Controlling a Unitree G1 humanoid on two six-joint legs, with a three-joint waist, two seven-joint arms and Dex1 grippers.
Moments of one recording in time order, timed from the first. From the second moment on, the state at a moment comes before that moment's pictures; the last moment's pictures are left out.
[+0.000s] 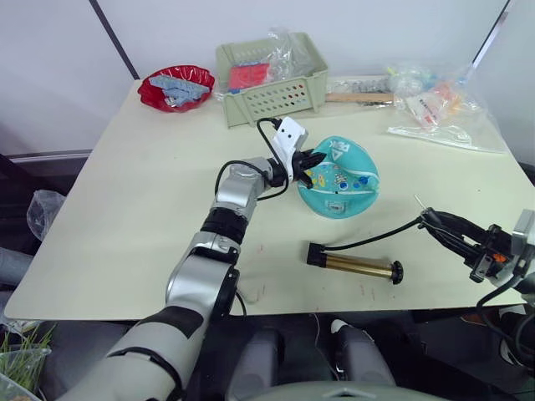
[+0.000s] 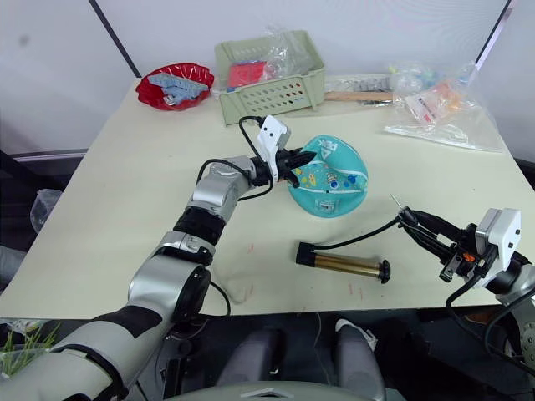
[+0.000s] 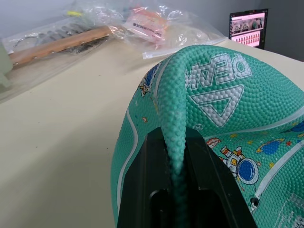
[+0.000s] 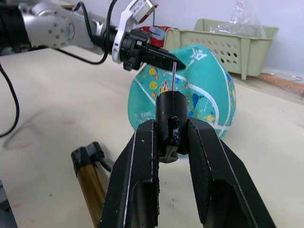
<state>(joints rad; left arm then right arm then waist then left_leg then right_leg) -0.95 0.16 -0.08 0.71 -0.14 0.23 -0.73 0.18 -0.66 -0.40 -0.41 0.68 0.22 0.93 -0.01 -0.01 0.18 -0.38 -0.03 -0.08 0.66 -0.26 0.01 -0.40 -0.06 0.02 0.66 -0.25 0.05</state>
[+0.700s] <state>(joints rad) -0.75 0.06 -0.11 0.29 -0.12 0.45 -0.45 -0.22 -0.90 -0.21 -0.47 0.73 0.83 0.70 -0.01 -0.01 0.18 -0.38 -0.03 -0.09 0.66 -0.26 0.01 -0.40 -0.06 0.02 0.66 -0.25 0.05</state>
